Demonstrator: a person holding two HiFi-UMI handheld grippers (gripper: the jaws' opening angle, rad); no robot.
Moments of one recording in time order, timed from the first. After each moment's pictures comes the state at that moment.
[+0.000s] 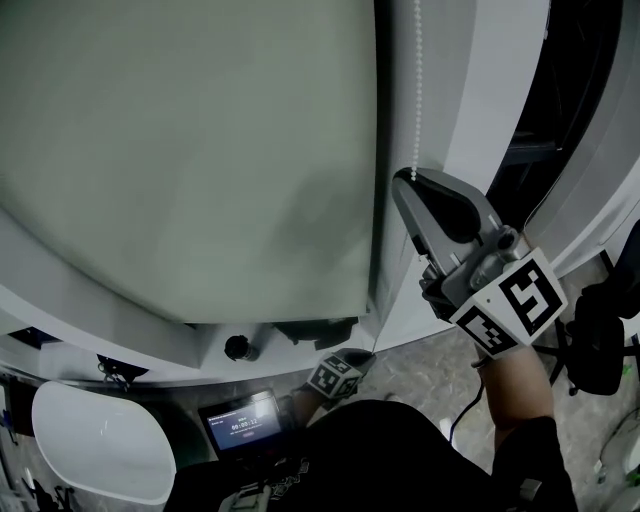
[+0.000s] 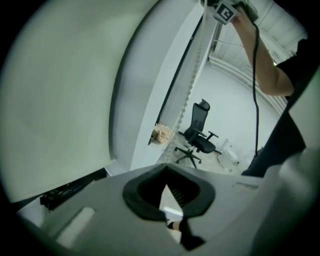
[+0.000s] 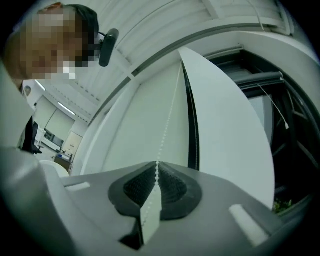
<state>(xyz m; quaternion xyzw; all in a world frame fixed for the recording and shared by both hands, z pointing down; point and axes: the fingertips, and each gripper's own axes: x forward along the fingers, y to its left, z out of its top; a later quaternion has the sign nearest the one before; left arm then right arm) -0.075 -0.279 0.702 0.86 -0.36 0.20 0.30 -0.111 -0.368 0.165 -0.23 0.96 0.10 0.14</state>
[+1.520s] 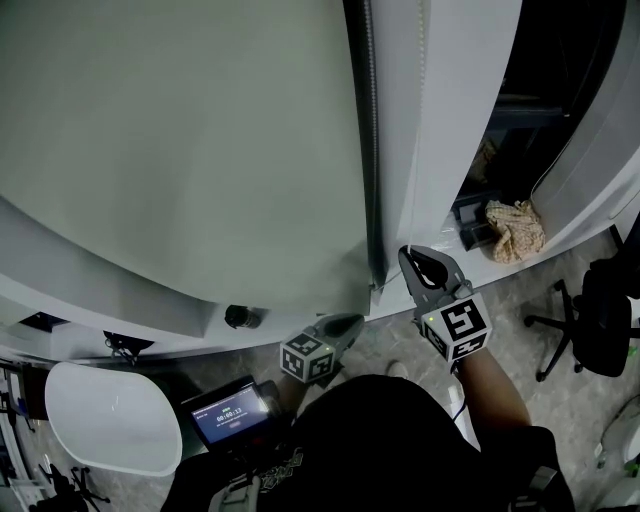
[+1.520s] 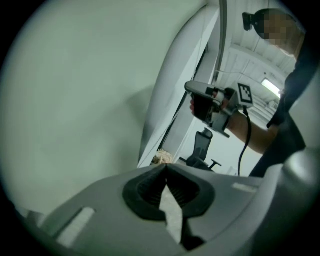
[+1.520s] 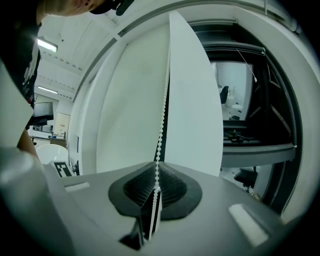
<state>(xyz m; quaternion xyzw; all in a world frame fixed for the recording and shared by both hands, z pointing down) -0.091 -0.279 0.613 0.86 -0.43 0.05 0.28 -0.055 -0.378 0.430 -0.30 0.95 0.02 -0.05</state>
